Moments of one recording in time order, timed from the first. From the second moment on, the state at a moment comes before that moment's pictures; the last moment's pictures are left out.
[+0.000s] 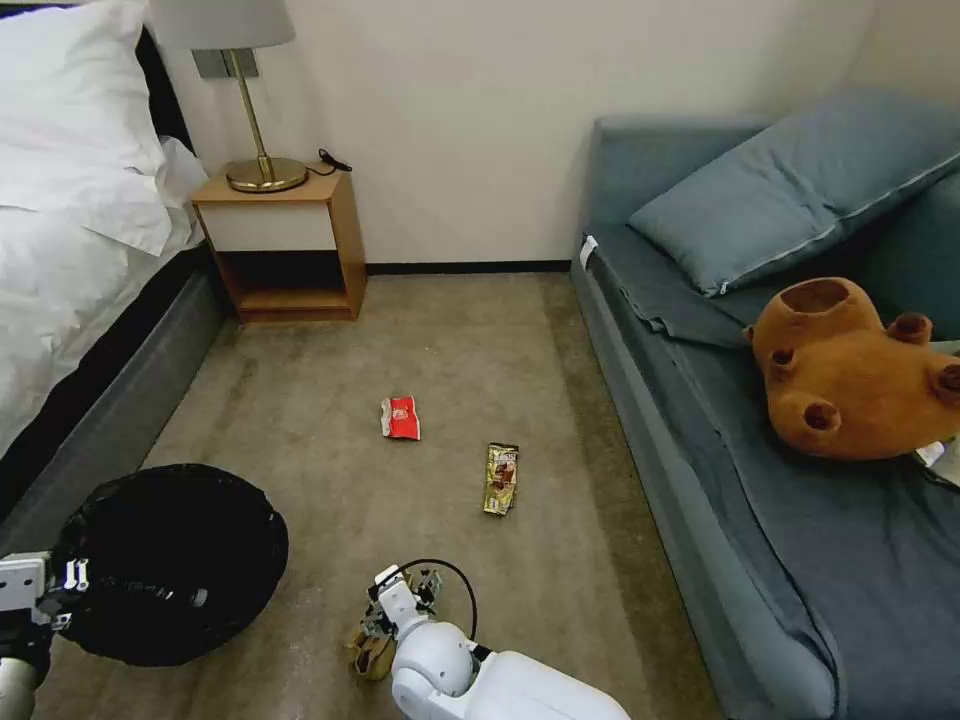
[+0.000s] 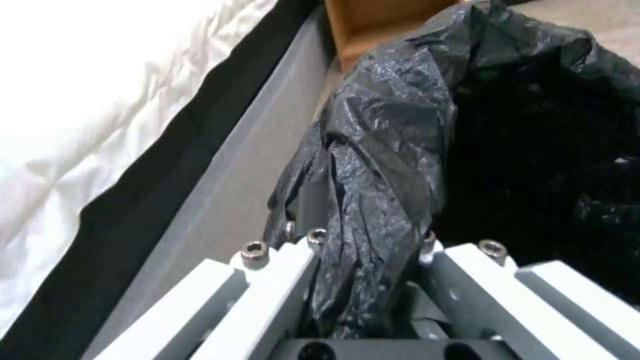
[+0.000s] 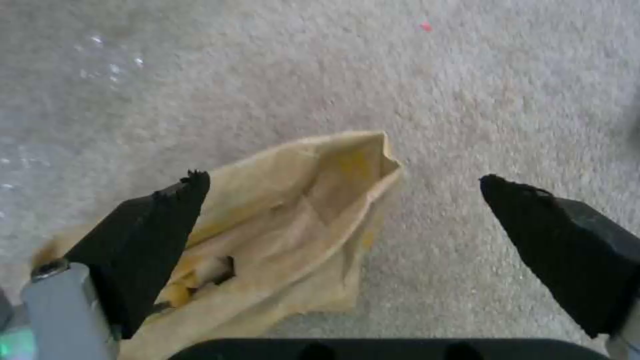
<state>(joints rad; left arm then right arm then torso) 1.82 -1.21 -1.13 -2.05 -0.33 0.17 0.06 -0.83 1.48 -0.63 1.30 0.59 -0.52 0.60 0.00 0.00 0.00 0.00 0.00</state>
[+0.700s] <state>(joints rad) 1.75 -1.17 -1.08 -2.01 -0.34 0.18 0.06 -0.85 1.51 -0.58 1.19 0.55 -0.47 0.47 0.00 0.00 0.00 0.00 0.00</state>
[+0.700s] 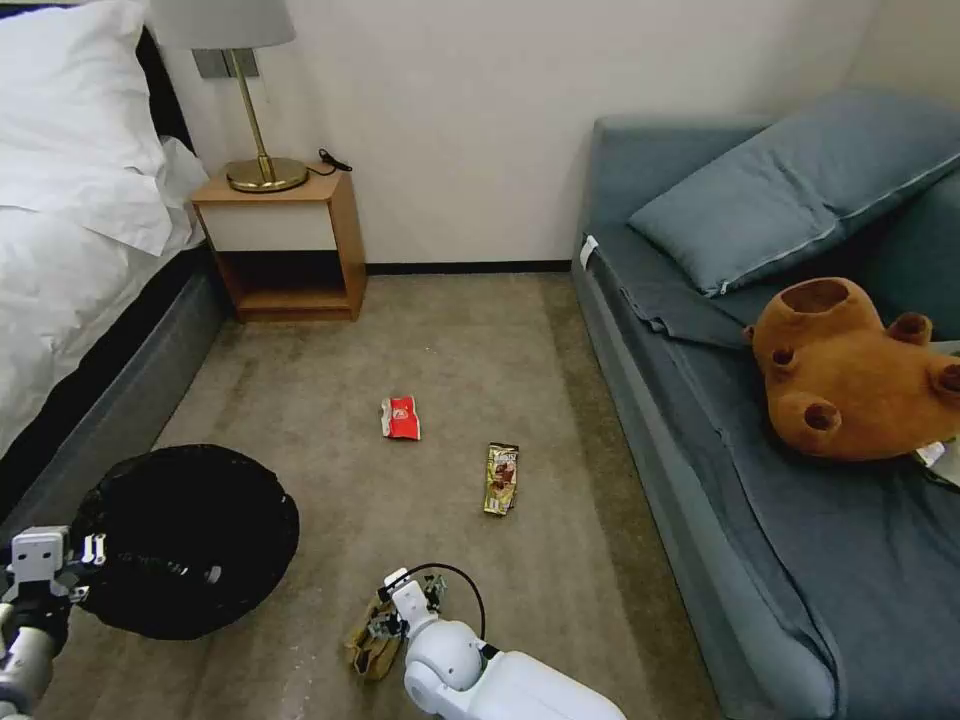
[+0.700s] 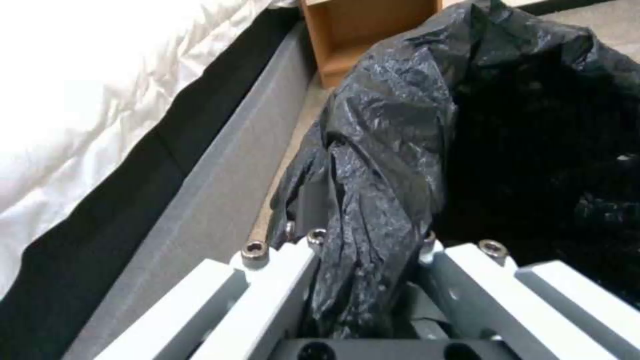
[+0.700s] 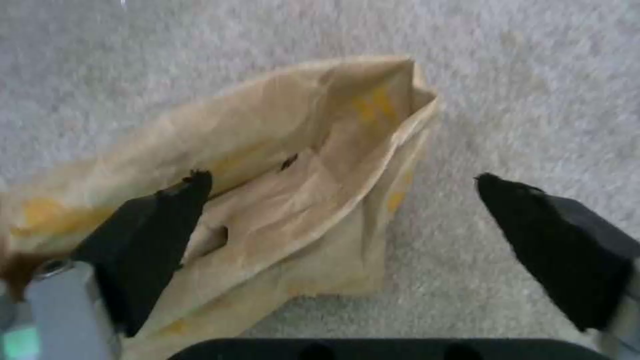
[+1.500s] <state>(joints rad) 1.70 -1.17 -1.04 -2.00 -0.33 0.19 0.05 -0.83 1.47 -0.58 1.16 0.53 -0.43 0.36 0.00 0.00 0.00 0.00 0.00</state>
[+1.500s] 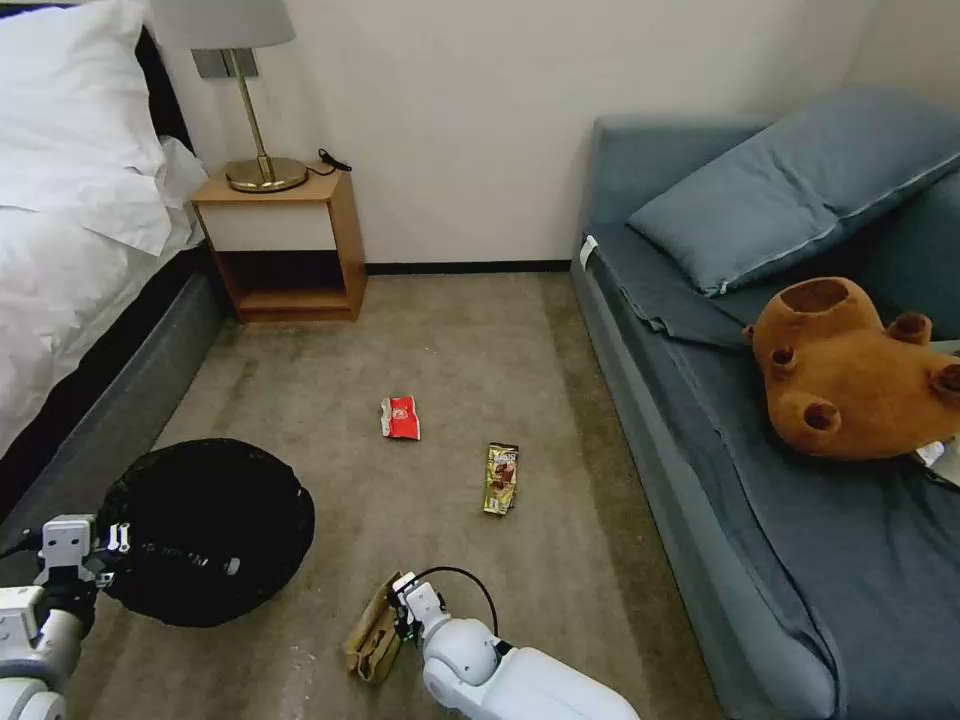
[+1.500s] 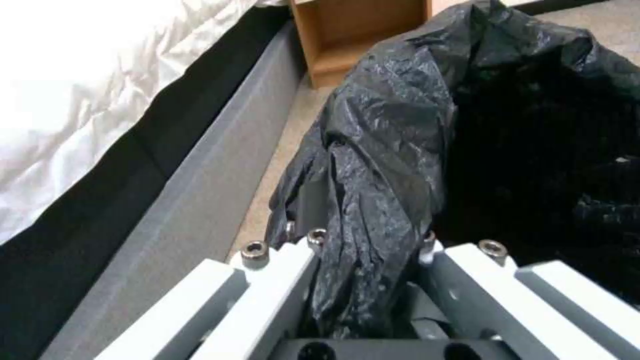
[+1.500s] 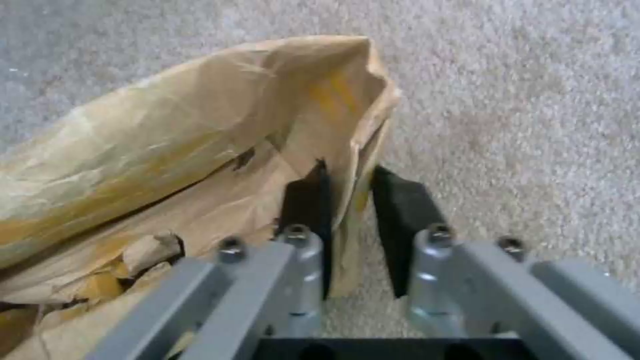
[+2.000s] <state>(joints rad) 1.72 -1.16 -1.05 -1.99 -0.33 0.19 0.05 -0.78 1.45 -0.57 1.20 0.55 -0.43 0.37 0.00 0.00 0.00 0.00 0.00</state>
